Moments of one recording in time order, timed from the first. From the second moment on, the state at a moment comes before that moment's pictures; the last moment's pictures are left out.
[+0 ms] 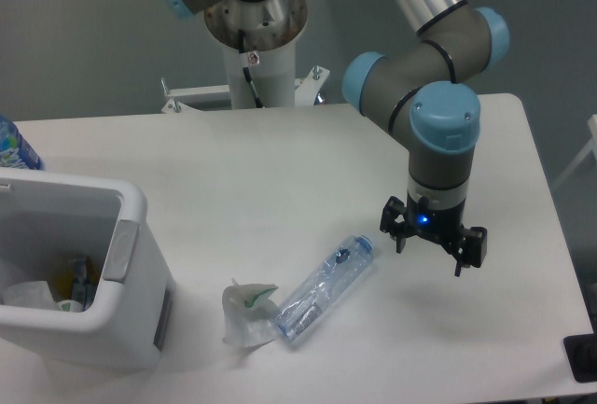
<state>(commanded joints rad) 2.56 -2.02 -1.54 -0.89 1.53 1.12</state>
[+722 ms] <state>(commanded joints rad) 2.46 -1.99 -1.62 -0.83 1.43 1.05</state>
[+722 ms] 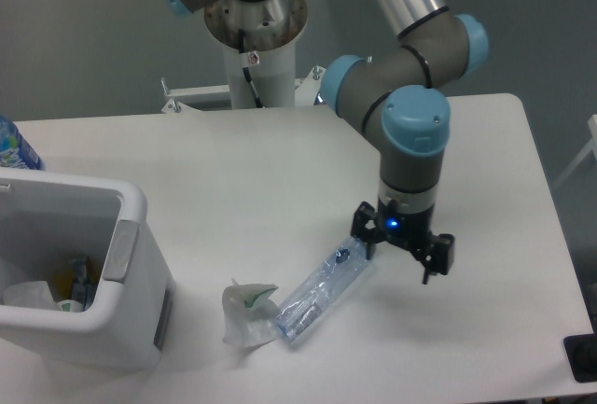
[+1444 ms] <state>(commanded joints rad) 2.29 -2.00 -1.69 -0.84 1.43 1.05</state>
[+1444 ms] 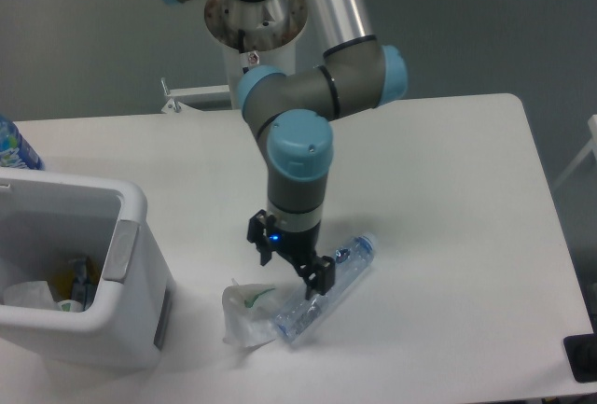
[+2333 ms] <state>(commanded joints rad) 2.28 -2.01 -1.68 -0.84 1.40 1.03</state>
